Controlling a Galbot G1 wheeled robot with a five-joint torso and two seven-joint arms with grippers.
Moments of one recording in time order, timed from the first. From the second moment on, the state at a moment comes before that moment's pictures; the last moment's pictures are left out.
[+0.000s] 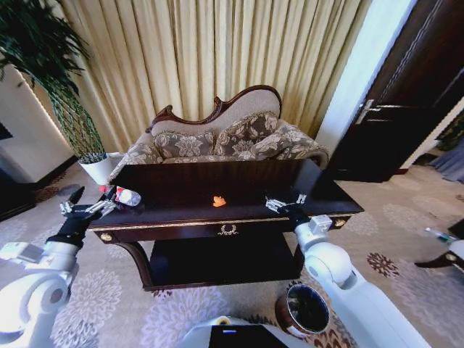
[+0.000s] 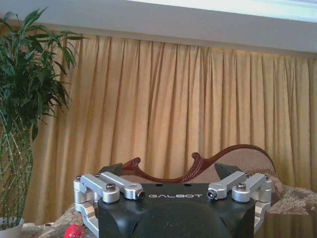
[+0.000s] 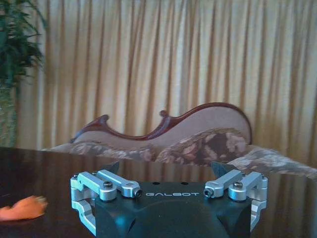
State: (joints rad) left arm 1.61 -1.12 -1.12 -2.27 -0.76 0.16 0.12; right arm -1.30 0.93 0.36 2.24 0.53 -0.27 0.31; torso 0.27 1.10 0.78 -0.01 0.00
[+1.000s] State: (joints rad) left arm 1.62 -1.15 -1.12 -2.29 -0.74 0.16 0.12; right arm -0.80 0.61 0.07 2.05 0.99 -0.45 0.20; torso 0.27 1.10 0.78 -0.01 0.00
